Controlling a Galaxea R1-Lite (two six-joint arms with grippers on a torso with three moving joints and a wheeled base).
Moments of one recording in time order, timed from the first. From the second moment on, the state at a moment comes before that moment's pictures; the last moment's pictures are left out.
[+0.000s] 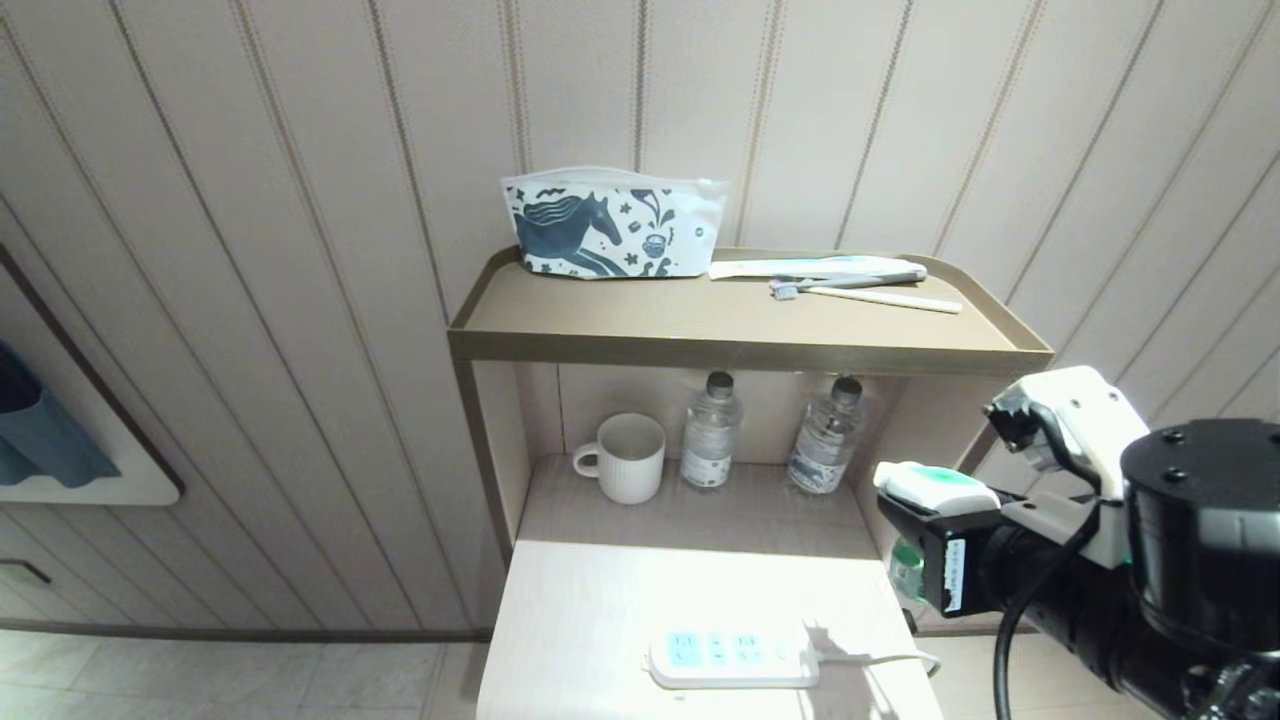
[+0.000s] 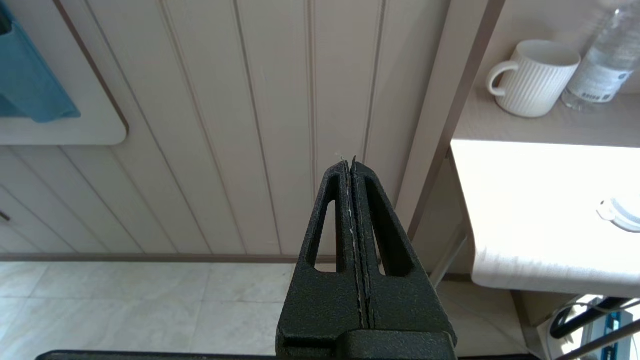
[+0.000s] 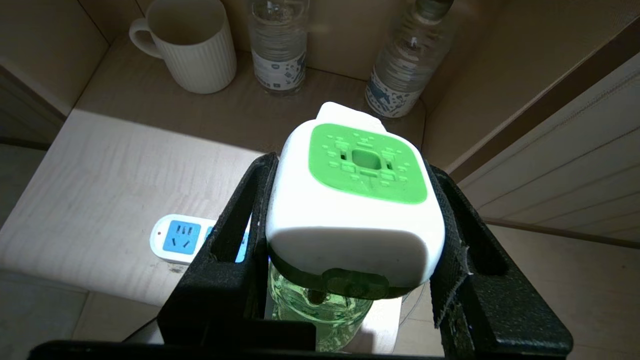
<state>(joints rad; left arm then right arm) 0.00 0.00 -0.02 0.07 -0.01 0.02 0.78 1.33 -0.61 -0.33 -0.63 0.23</state>
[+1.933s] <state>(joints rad) 0.00 0.00 -0.02 0.07 -0.01 0.02 0.79 1.23 -0.56 -0.47 -0.64 0.16</state>
